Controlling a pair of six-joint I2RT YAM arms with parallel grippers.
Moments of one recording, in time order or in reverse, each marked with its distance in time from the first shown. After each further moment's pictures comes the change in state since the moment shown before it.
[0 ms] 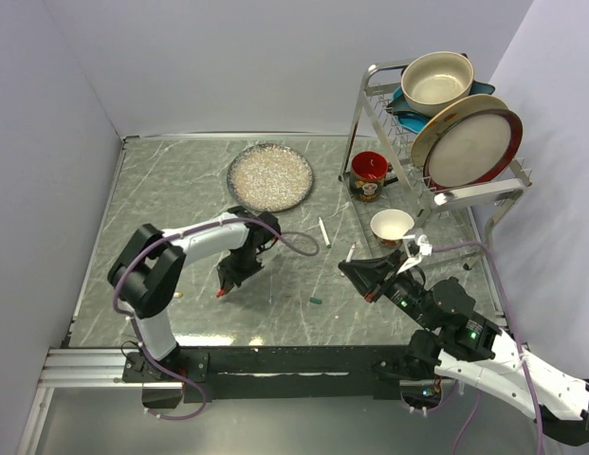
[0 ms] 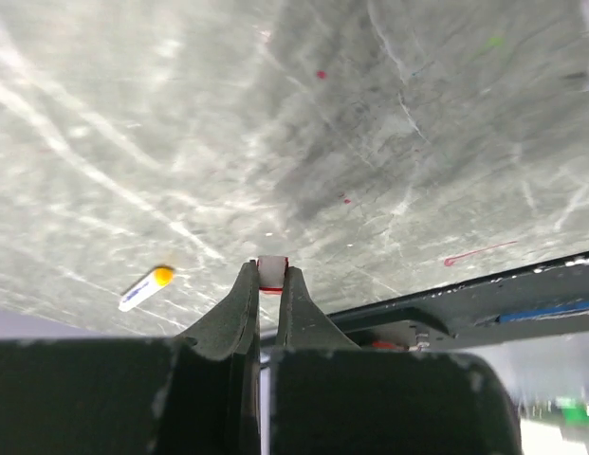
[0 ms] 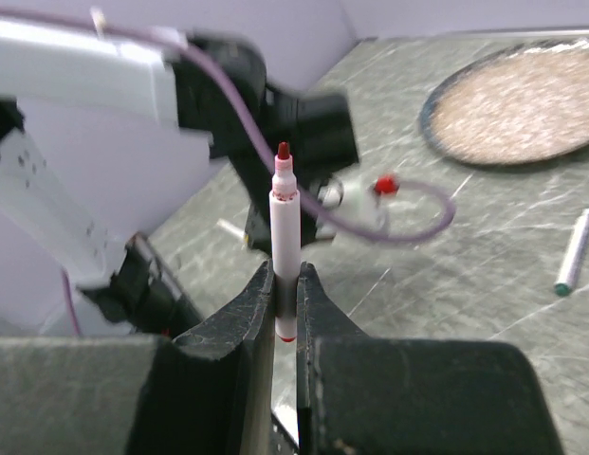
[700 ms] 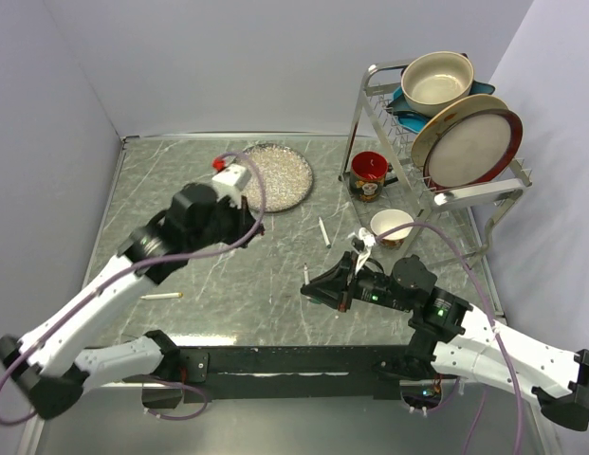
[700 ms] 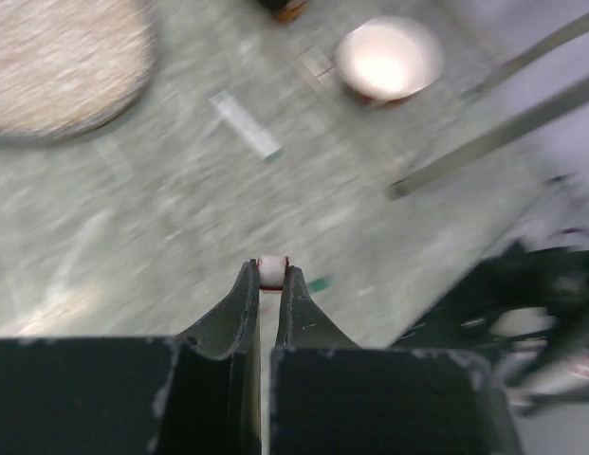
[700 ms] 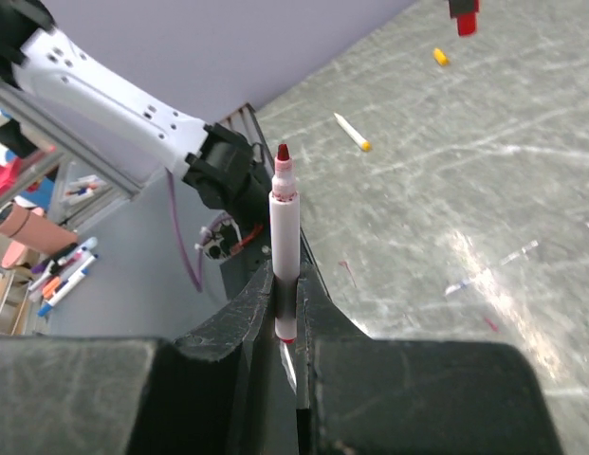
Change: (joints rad) left arm -0.002 -0.736 -0.026 0.562 0.137 -0.449; right arm 0.000 0.318 0.082 0.121 -0.453 0.018
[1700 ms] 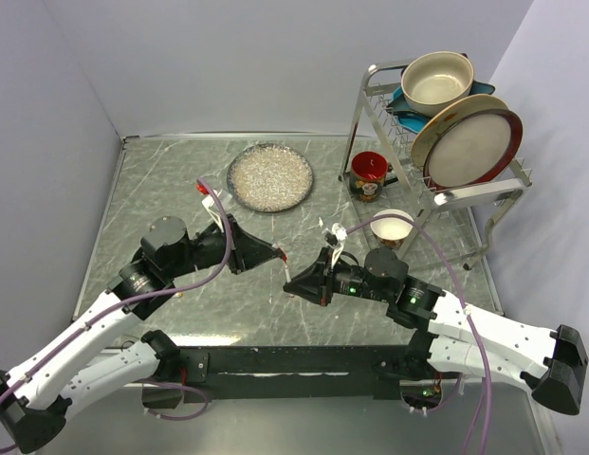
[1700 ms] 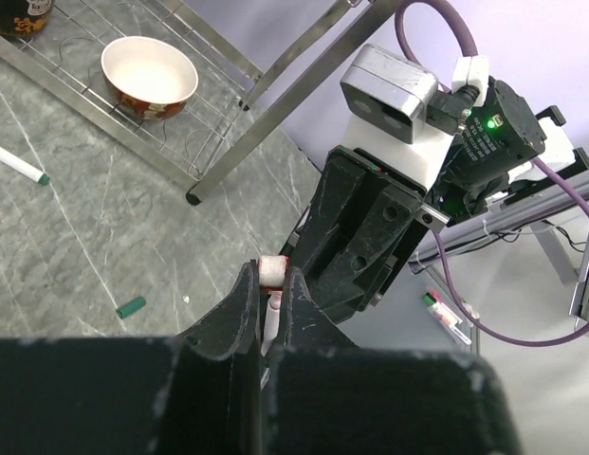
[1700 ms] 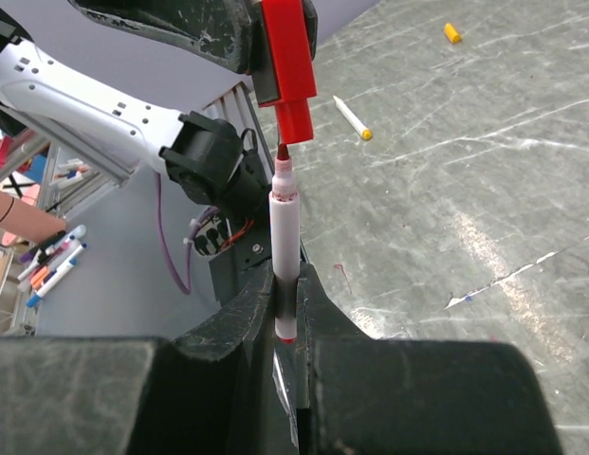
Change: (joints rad) left arm -0.001 -0.257 -0.336 0.471 0.414 -0.314; right arm 0.000 0.216 0.021 0.138 -0.040 -0.013
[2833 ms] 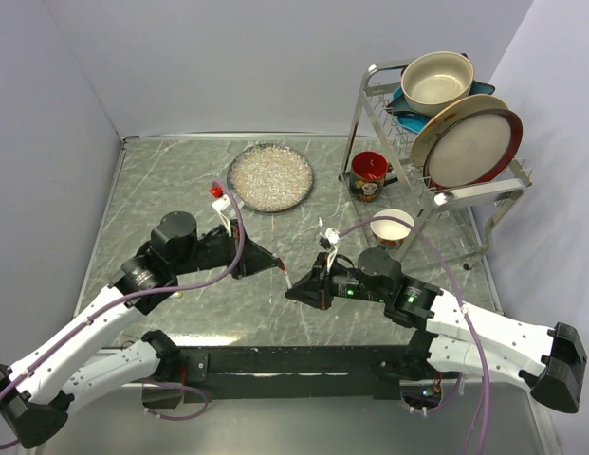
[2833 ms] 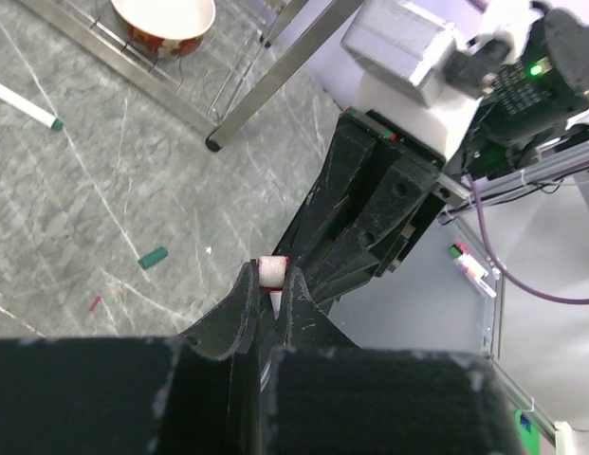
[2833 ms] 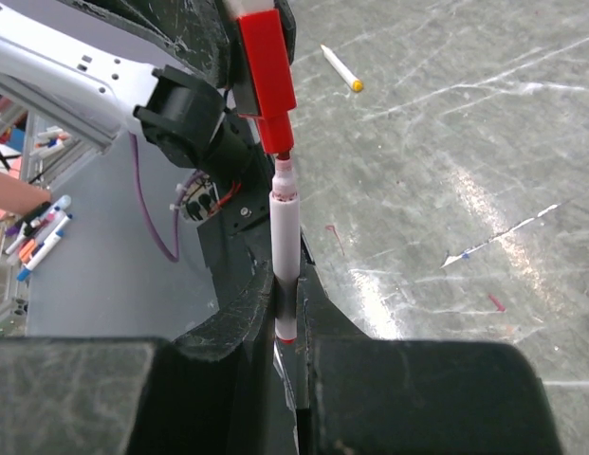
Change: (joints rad) left arm 0.000 0.042 0.043 -0.158 0.049 0.103; right arm 0.001 0.017 0.002 -0.087 -0.012 -0.012
